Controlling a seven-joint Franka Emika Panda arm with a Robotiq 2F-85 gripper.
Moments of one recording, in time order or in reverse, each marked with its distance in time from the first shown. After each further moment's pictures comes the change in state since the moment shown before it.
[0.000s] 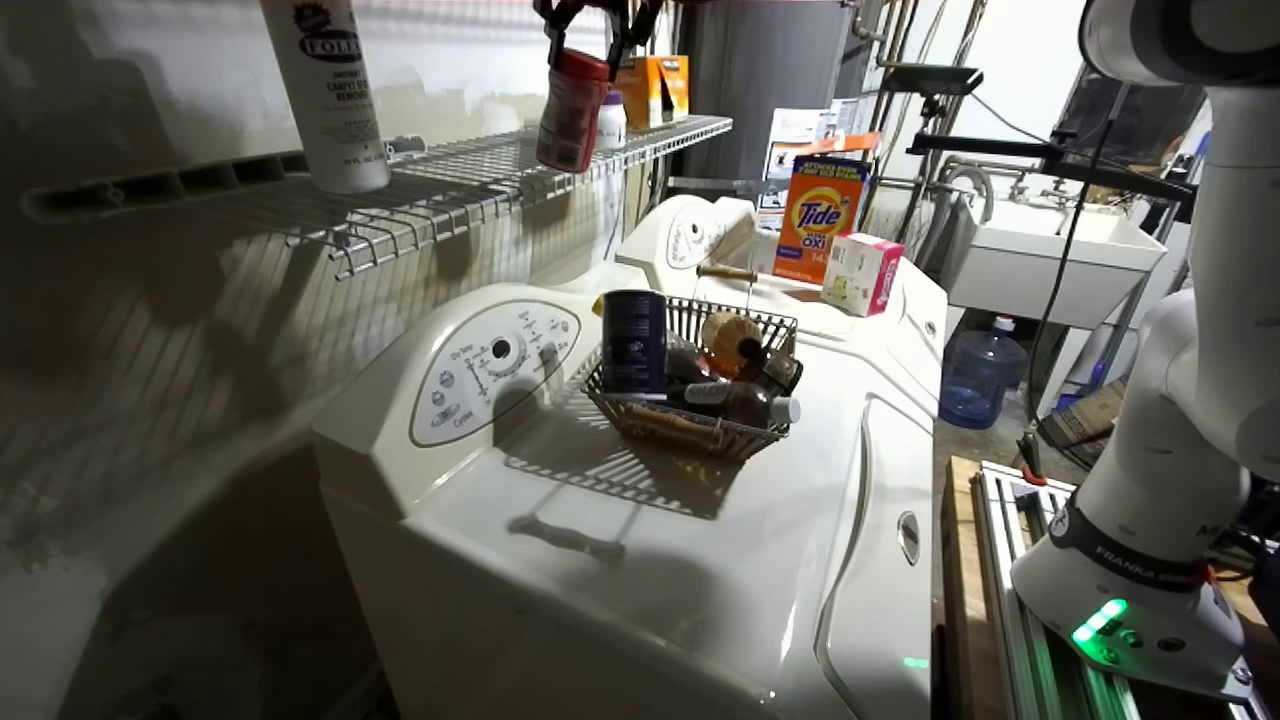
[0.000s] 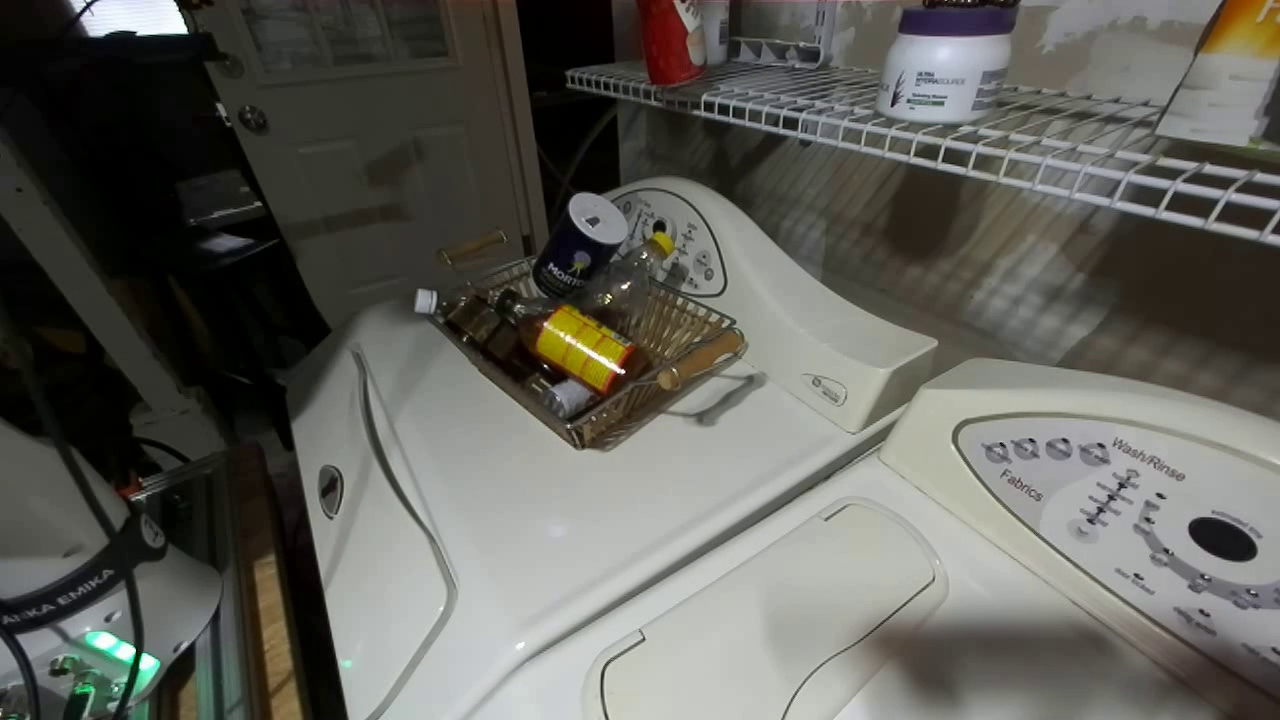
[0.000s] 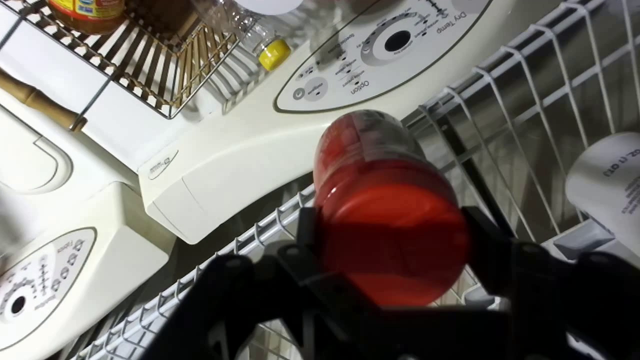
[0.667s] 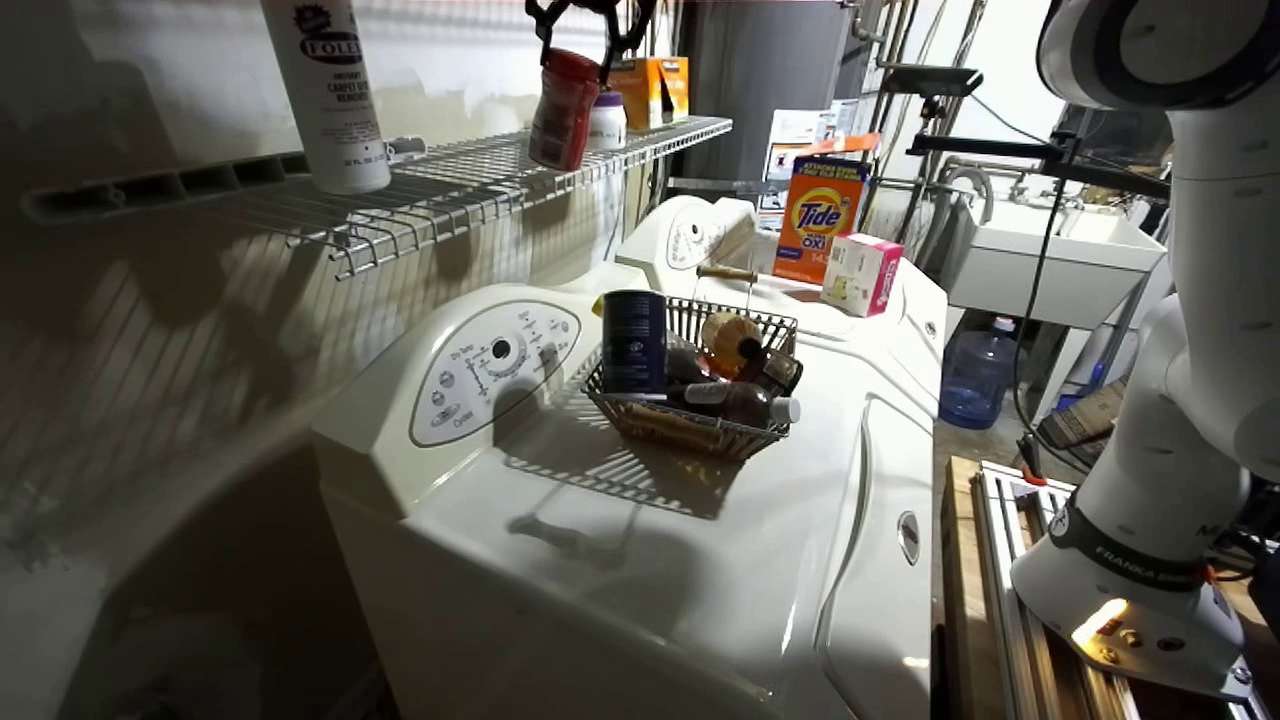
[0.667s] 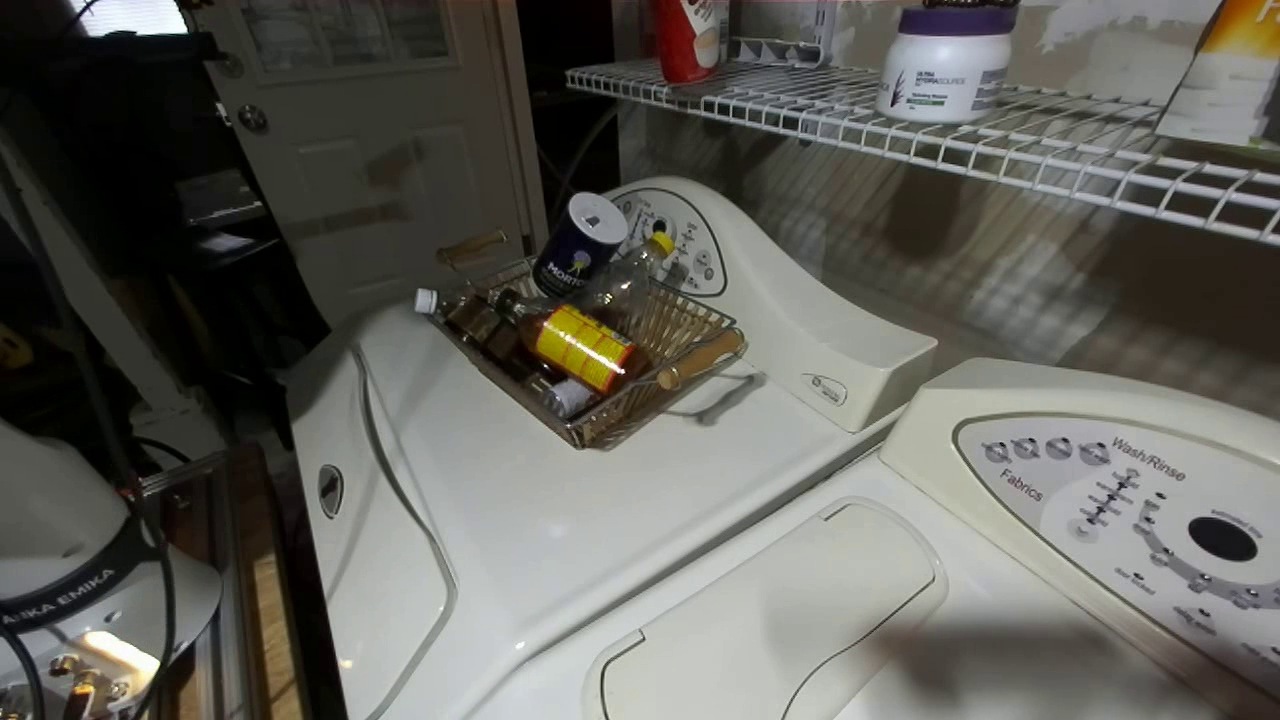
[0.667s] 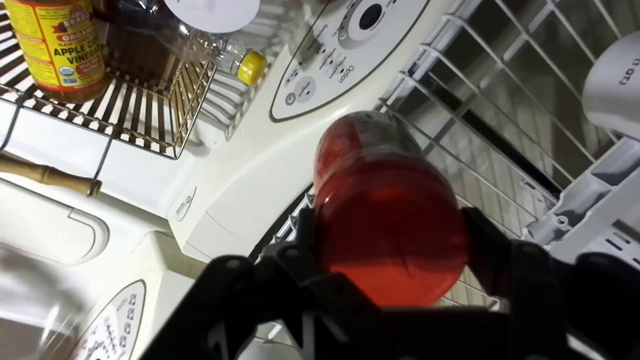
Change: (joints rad) arm -0.006 0.097 -0.008 0.150 0.008 -0.059 0.274
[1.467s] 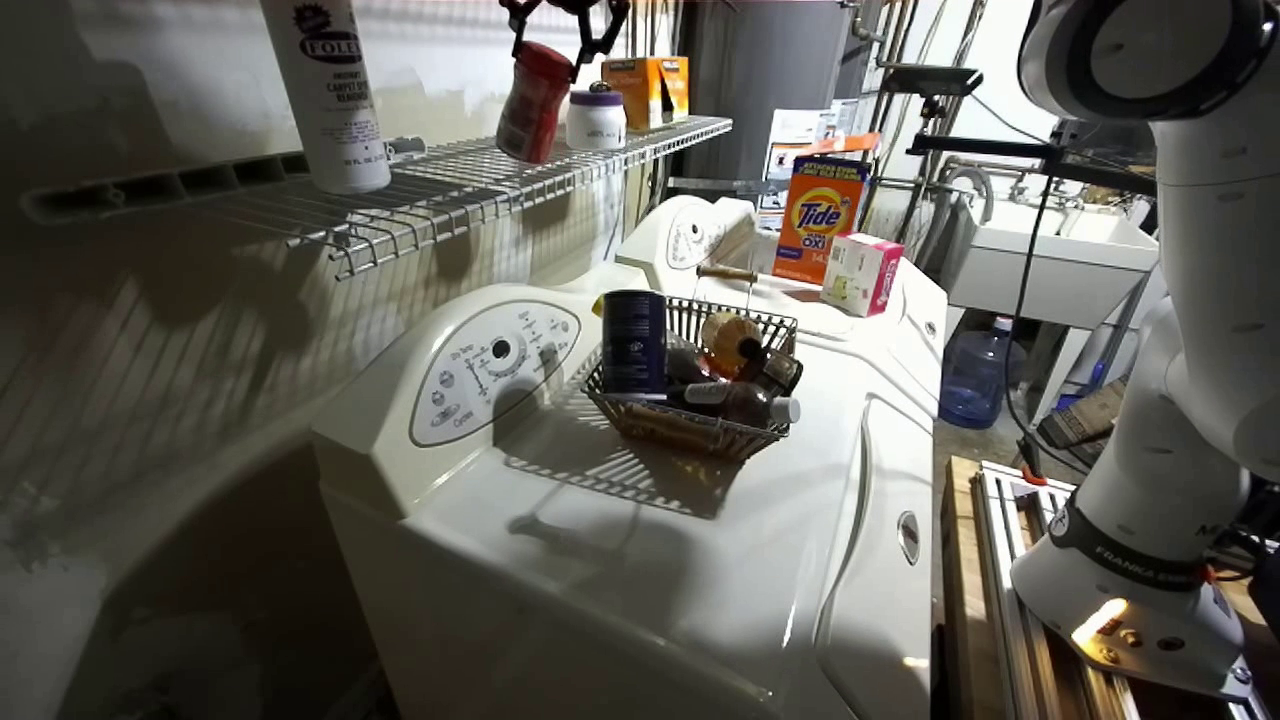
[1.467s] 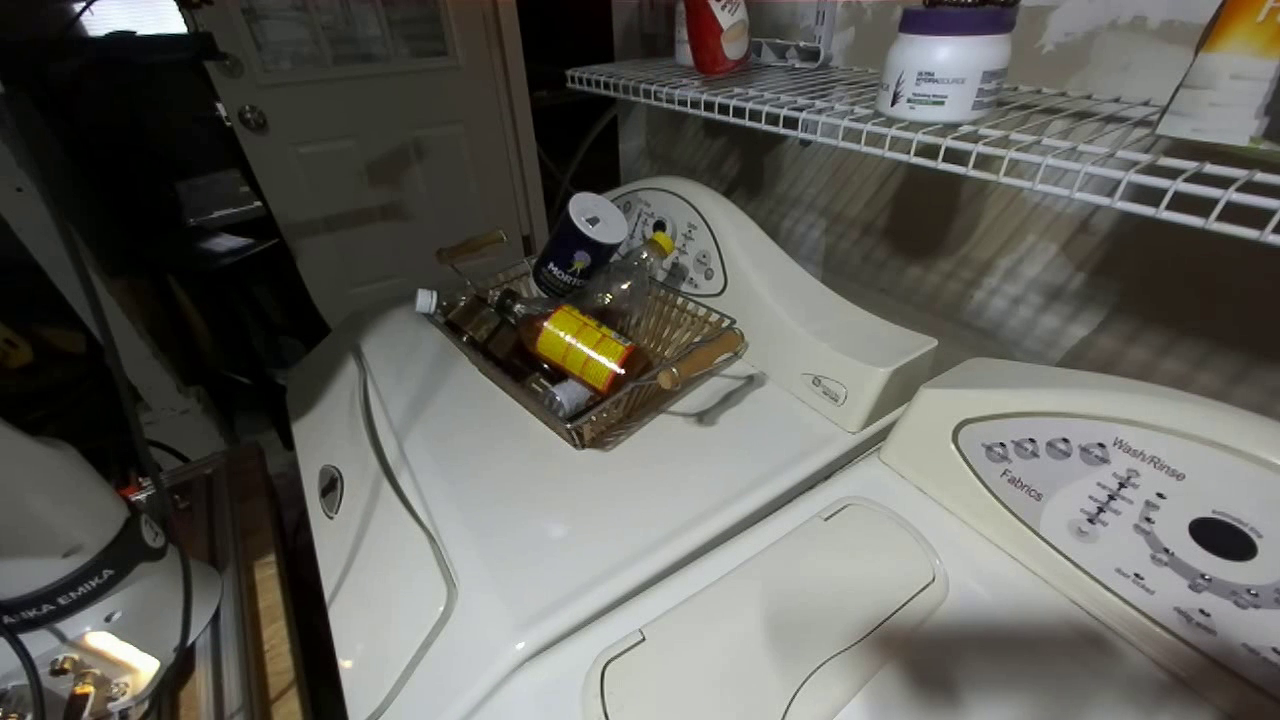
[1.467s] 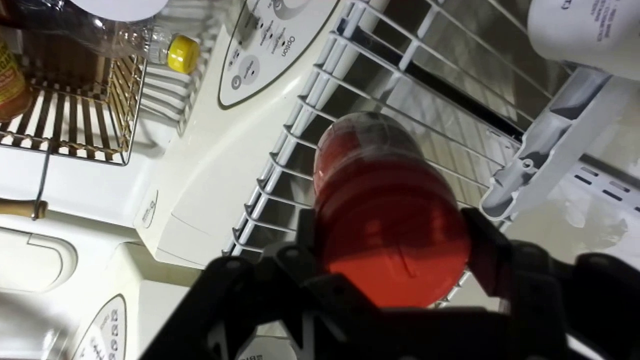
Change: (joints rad) arm -0.001 0.045 -0.001 0.027 0.000 0.124 0.139
